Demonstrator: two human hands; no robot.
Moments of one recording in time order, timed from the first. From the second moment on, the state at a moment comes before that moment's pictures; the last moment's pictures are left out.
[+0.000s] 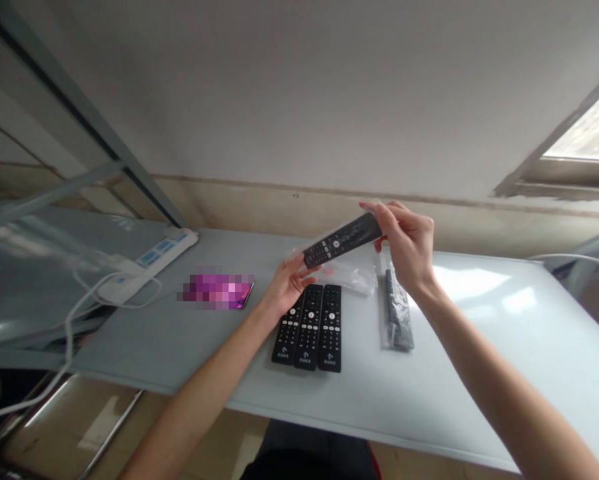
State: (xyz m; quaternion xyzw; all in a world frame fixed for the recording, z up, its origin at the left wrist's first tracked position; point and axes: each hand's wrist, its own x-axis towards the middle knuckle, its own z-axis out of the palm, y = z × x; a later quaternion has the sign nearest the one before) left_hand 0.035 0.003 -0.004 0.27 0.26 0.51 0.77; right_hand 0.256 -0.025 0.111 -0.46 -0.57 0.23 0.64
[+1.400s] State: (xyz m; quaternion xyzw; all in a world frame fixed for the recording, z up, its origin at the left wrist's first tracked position) left_hand 0.018 0.015 0.008 0.13 0.26 0.62 0.73; right_hand 0.274 -0.045 -0.030 -0.59 -0.32 0.26 0.69
